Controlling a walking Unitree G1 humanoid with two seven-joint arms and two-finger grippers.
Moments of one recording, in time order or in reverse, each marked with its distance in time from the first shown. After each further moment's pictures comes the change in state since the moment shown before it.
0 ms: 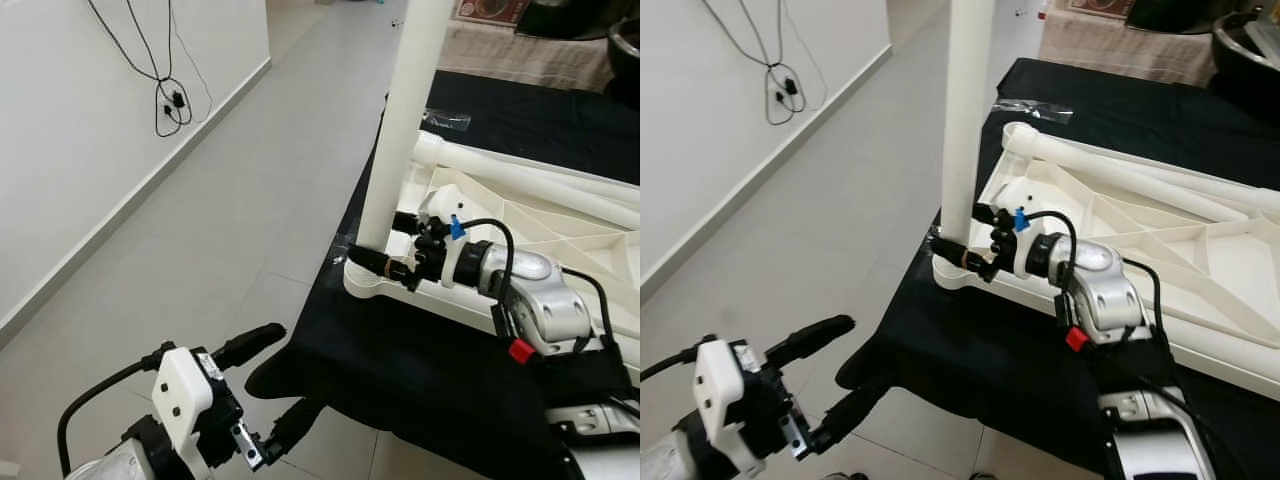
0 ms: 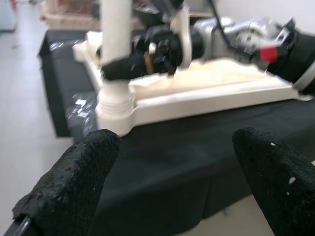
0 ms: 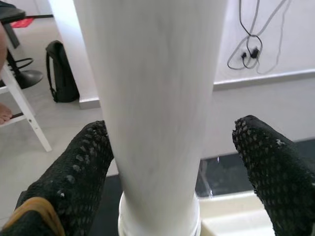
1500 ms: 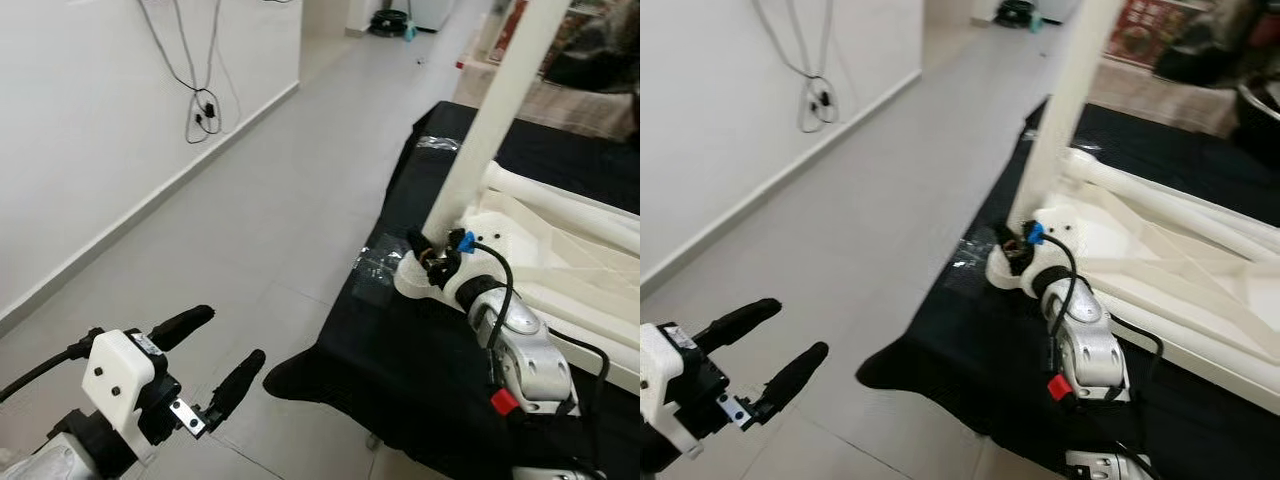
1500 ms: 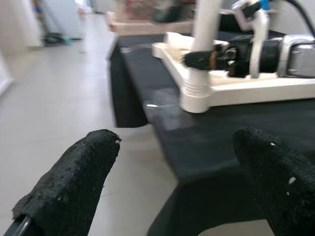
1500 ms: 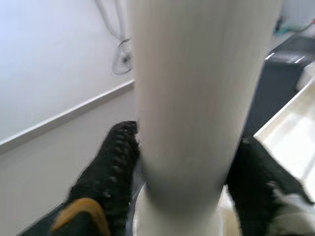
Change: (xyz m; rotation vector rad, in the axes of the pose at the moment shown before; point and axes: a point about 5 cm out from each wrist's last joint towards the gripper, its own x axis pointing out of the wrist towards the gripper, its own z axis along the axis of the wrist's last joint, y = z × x) left arm -0.011 0.032 0.015 0.107 0.021 0.177; right arm -0.012 0.018 -0.035 0.194 -0.058 -0.578
